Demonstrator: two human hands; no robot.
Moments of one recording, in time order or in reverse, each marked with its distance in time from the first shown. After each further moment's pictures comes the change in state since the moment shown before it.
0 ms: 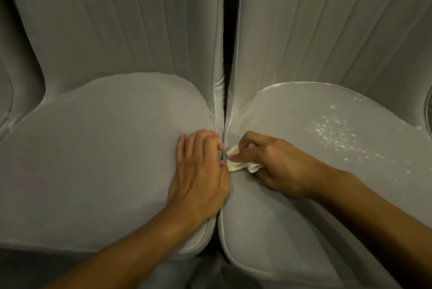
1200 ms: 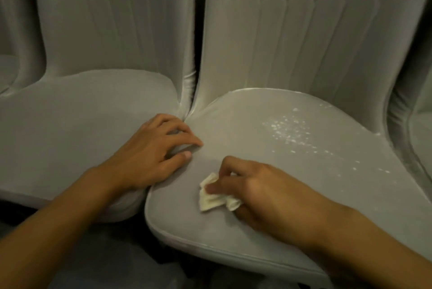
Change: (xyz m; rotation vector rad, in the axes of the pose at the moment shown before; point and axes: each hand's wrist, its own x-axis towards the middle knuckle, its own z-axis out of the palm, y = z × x) left_hand 0.000 0.015 -0.009 0.219 -0.243 0.226; right_hand -0.120 0.007 0.006 -0.095 0.036 -0.227
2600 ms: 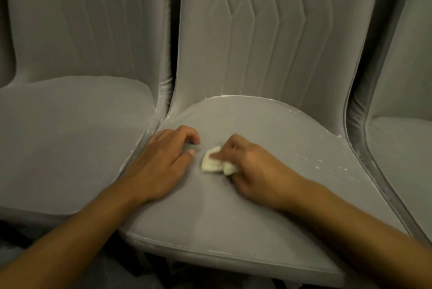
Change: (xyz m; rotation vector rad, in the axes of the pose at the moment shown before) left_hand 0.026 0.055 0.039 -0.235 0.150 -0.127; right_hand -0.009 0.063 0.009 0.076 0.184 0.137
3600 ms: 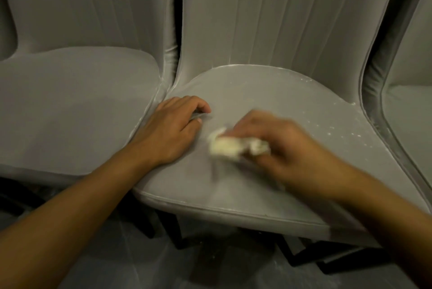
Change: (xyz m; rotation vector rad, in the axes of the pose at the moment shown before) left_hand 0.000 0.006 -0.001 0.064 -0.018 0.004; right_hand -0.040 -0.039 -0.026 0.263 0.047 -0.080
